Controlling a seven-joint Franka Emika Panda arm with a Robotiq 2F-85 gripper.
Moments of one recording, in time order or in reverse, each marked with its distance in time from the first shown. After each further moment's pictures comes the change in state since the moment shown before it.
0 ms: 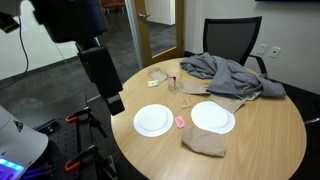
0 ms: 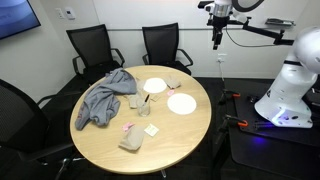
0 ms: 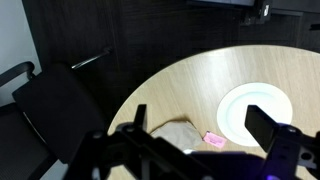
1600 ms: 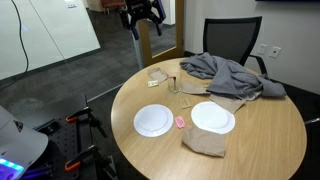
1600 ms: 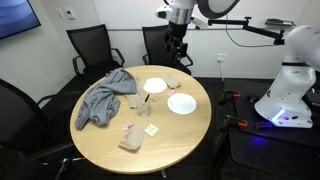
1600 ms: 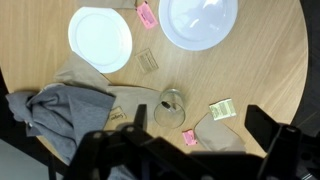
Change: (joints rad) arm 0.366 0.377 0.227 0.342 0.227 0.116 -0.235
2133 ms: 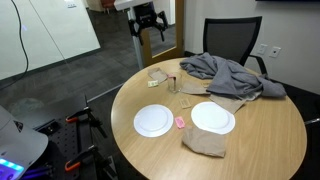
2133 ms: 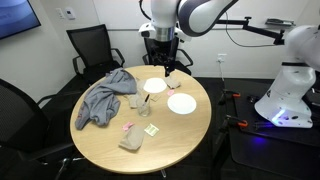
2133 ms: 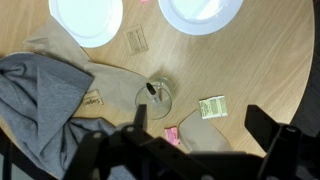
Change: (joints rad) arm 0.001 0.225 0.094 0.158 -0.031 0.000 -0.028
